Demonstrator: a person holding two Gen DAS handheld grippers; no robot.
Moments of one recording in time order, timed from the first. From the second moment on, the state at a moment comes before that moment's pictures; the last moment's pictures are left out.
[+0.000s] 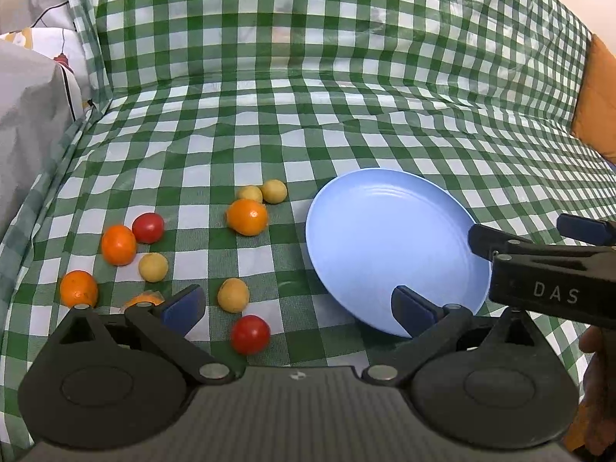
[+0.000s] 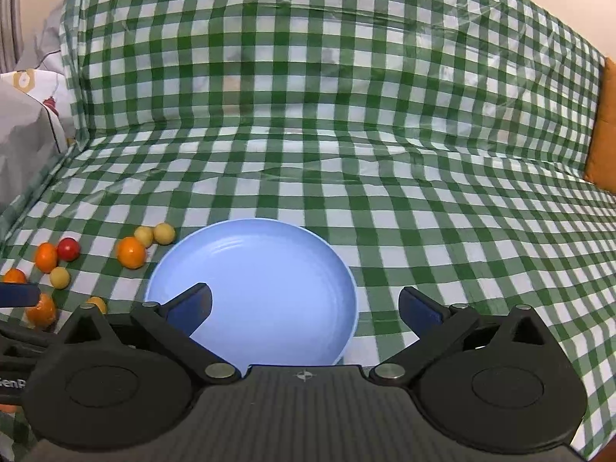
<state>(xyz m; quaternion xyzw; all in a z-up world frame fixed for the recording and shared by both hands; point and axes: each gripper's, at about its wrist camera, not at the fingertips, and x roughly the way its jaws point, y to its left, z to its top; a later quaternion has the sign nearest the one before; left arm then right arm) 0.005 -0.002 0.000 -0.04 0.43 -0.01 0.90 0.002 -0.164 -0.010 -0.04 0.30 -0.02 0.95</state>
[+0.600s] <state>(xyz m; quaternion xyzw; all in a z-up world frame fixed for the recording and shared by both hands) 0.006 -0.001 0.000 -0.05 0.42 -0.03 0.91 0.009 -0.163 -0.019 -0.05 0.30 -0.05 0.95</state>
